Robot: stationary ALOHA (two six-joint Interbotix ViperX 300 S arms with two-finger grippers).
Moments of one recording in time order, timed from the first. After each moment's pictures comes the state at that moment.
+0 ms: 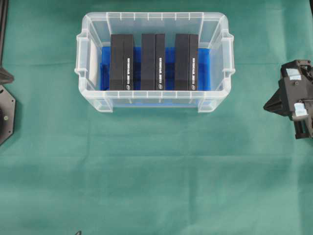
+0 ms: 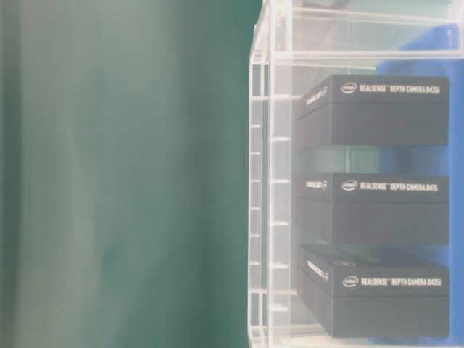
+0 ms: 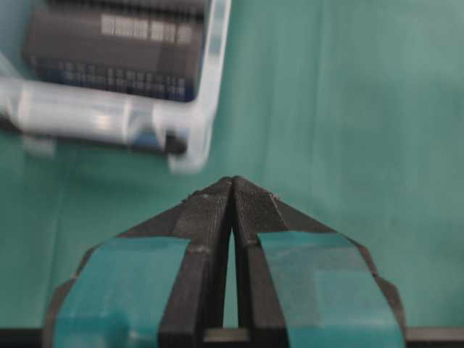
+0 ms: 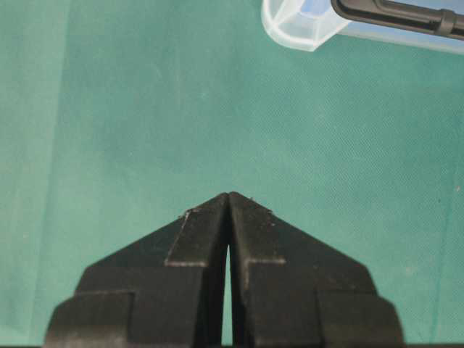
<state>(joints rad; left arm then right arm) 0.01 -0.96 0.57 0.03 1.11 -0.16 -0.01 -0.72 1.03 -0.01 0.73 0.02</state>
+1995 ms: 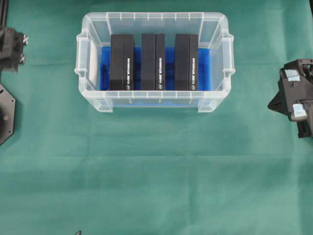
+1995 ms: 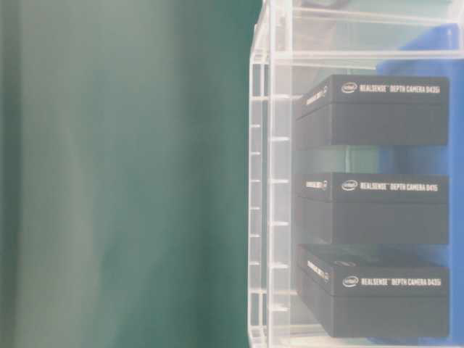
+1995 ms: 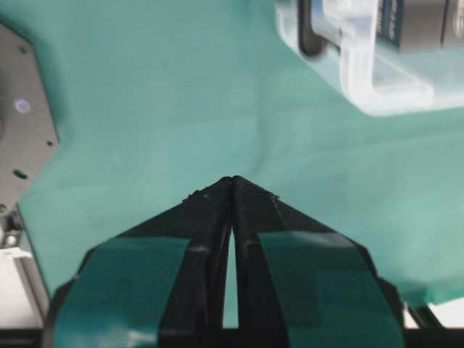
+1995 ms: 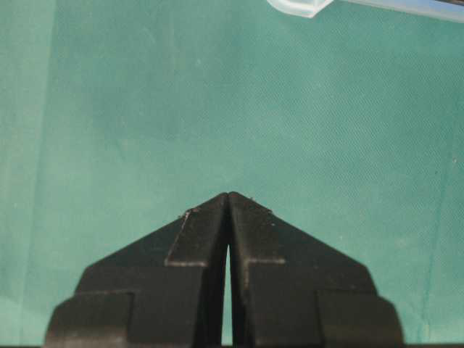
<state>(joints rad) 0.23 -0.62 0.39 0.04 1.52 -1.31 -0.01 -0.72 1.02 -0.03 0.80 0.02</state>
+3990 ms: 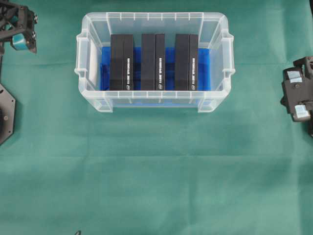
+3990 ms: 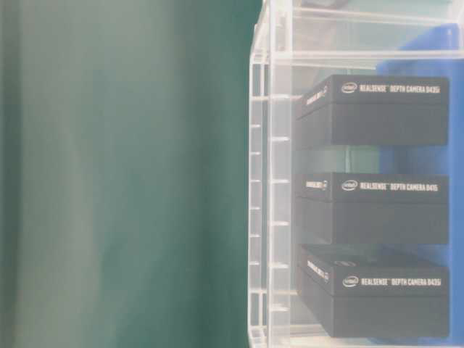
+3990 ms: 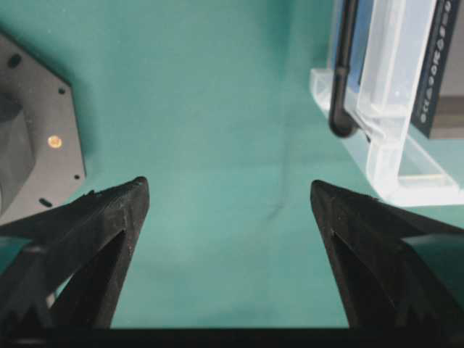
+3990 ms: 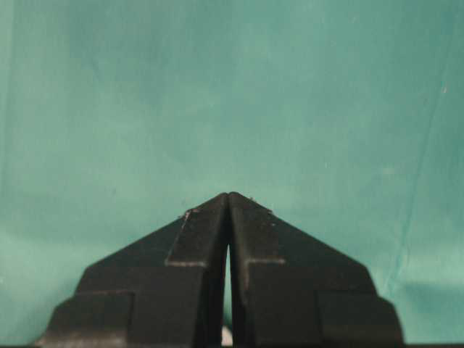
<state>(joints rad) 0.39 -0.56 0.40 0.02 1.52 -1.20 -0.01 -0.75 1.01 -0.08 0.99 0.02</state>
